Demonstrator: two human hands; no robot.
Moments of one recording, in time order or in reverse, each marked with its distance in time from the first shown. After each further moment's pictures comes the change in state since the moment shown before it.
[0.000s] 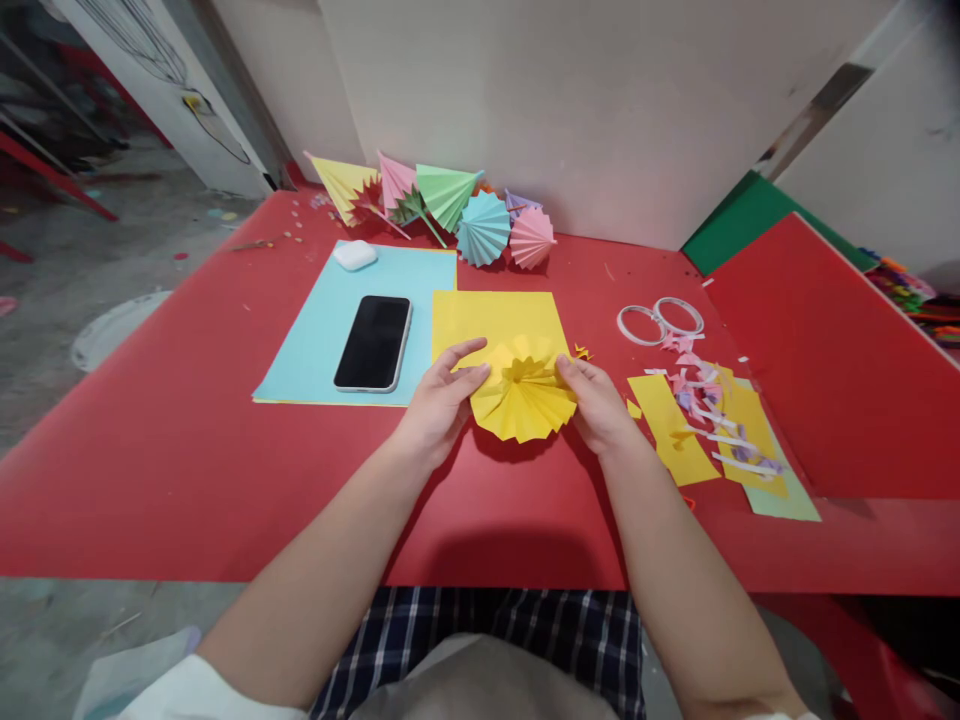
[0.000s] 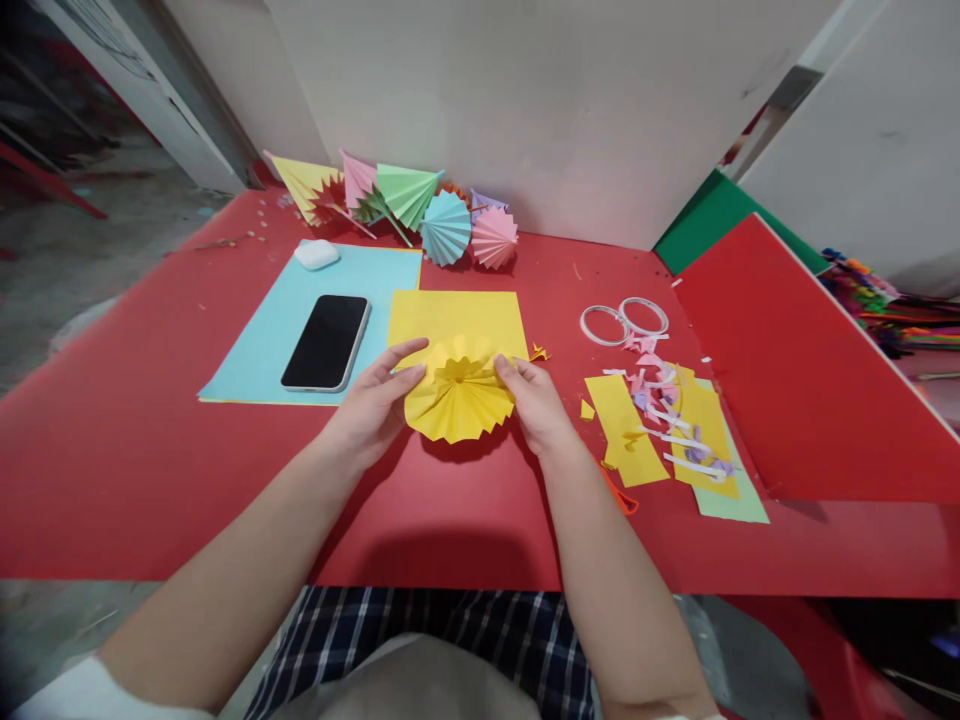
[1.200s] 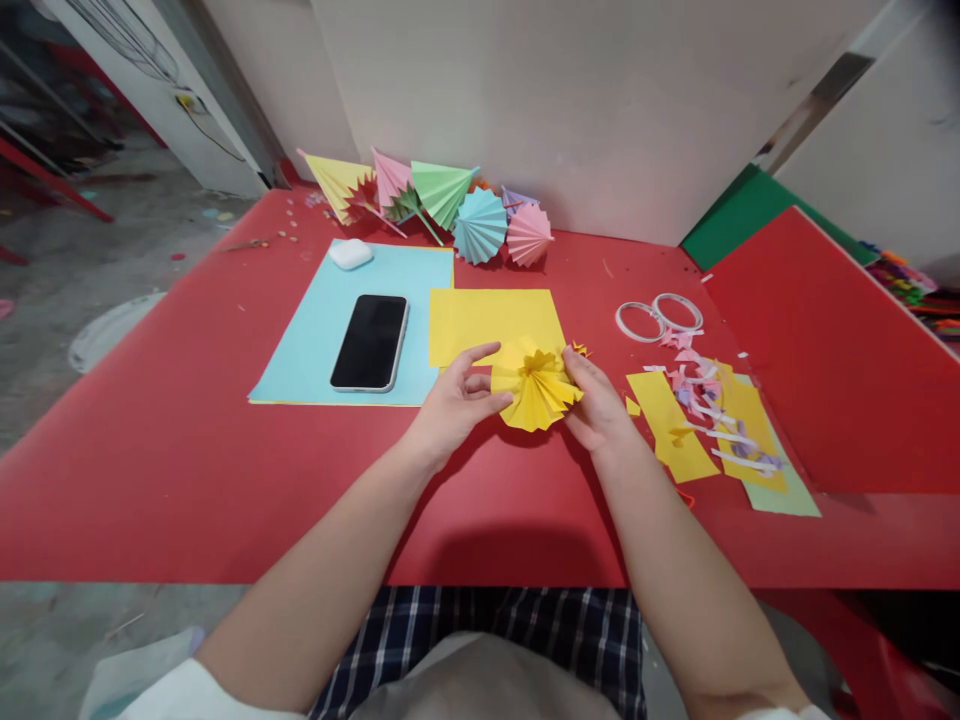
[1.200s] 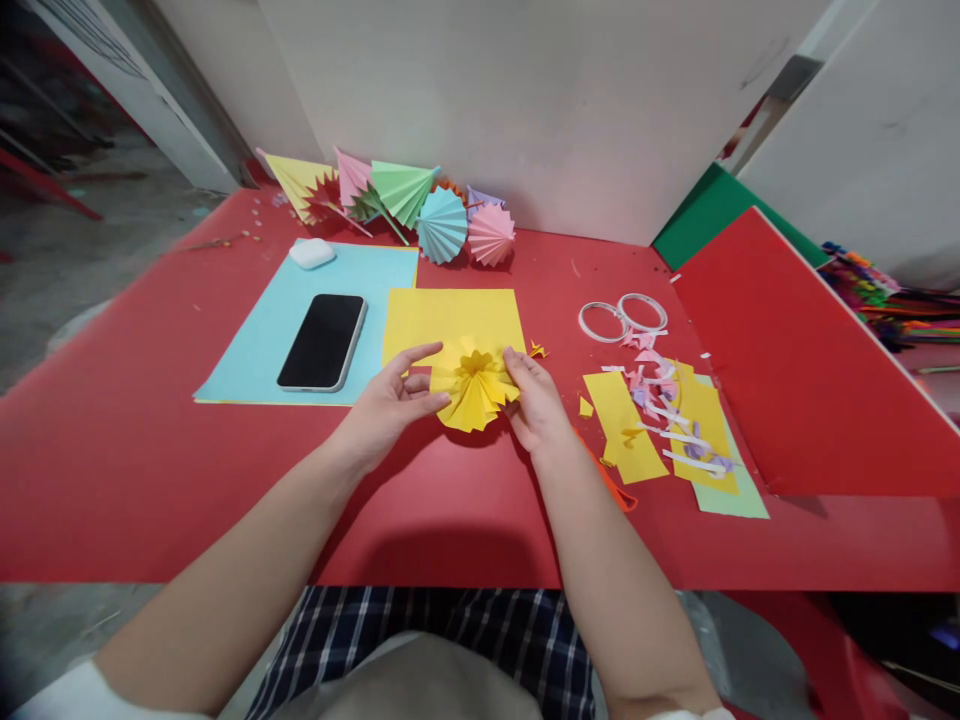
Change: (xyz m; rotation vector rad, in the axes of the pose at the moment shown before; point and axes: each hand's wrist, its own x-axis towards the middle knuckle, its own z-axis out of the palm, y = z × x) left_hand -0.003 -0.004 0.006 0.302 -0.099 0.036; right_hand 0.005 0.004 0.002 0.265 0.076 0.052
